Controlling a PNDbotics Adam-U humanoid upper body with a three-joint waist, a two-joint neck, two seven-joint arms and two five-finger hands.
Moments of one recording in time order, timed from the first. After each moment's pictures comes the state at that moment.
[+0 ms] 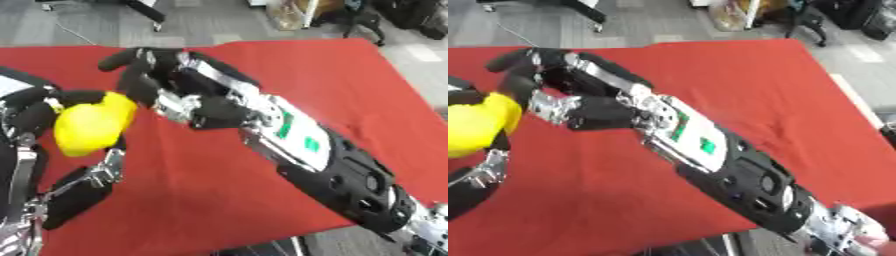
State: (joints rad) left arm -0.38 0.23 -0.47 -1.93 -0.88 -0.11 0.31; right arm -0.51 -0.41 0.44 -1.98 -0.38 -0.01 0.09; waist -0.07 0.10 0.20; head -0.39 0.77
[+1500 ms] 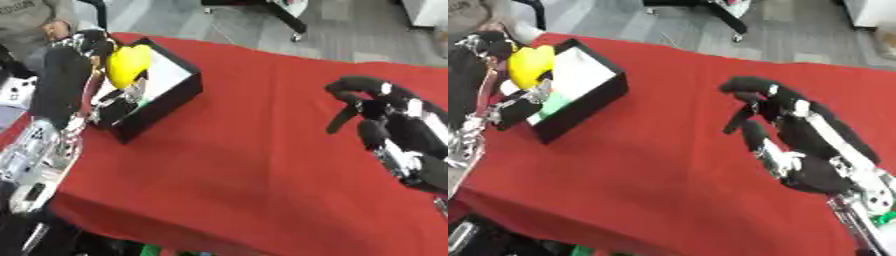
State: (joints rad) left arm -0.21 0.66 -0.12 -1.84 -1.05 0.18 0.29; right arm -0.33 -0.45 0.44 -1.98 -0.17 -0.20 0.28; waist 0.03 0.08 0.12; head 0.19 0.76
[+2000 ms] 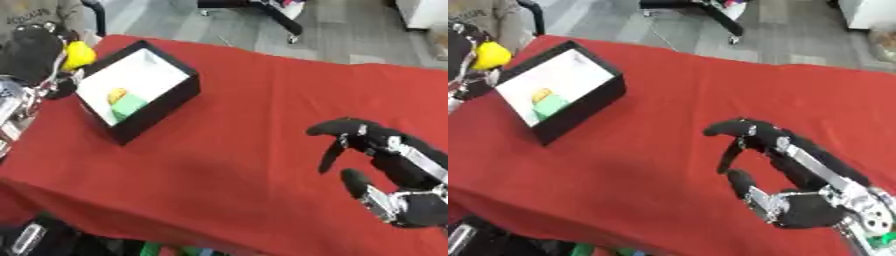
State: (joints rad) left arm -0.38 0.84 -0.10 -1.44 -1.04 0.25 0.05; right arm -0.30 -0.42 0.42 -1.98 -0.13 -0.20 0.46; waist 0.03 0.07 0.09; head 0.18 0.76
